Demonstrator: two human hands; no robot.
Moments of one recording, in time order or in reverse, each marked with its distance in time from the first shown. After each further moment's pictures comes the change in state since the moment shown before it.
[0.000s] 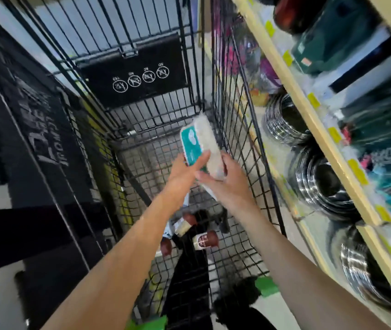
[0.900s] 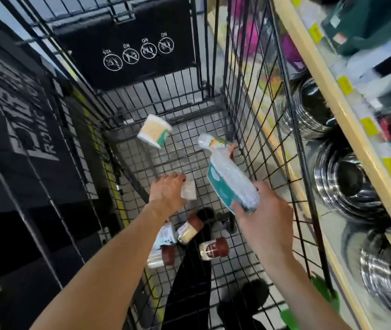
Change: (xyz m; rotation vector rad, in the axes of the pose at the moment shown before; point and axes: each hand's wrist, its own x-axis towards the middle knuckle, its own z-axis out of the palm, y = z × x) left_hand 0.094 -0.123 -0.073 1.571 -0.144 0.008; right_hand -0.011 0.065 0.003 -0.774 0.339 0.009
